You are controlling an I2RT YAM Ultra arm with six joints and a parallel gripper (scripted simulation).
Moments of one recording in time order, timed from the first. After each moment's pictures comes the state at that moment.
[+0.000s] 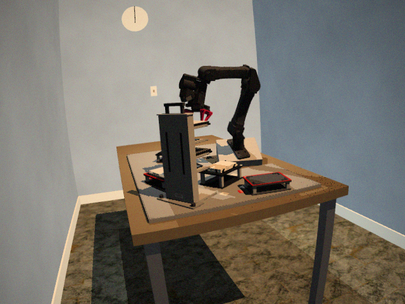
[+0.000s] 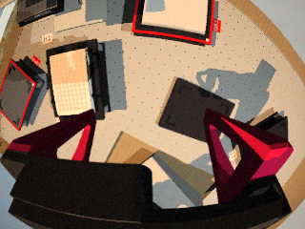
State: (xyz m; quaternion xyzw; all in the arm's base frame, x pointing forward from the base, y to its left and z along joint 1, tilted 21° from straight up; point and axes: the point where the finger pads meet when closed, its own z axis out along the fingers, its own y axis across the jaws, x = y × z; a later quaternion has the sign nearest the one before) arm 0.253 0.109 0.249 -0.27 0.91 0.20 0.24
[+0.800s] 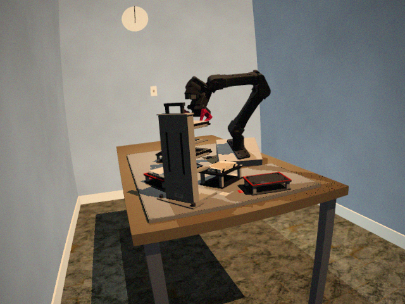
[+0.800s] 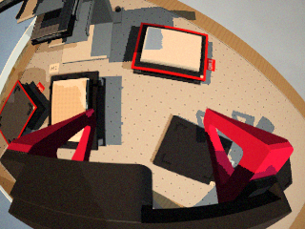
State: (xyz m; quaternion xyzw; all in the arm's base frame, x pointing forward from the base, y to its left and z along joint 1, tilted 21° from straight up) arm 0.262 0.101 0.243 -0.25 0.85 0.25 0.39
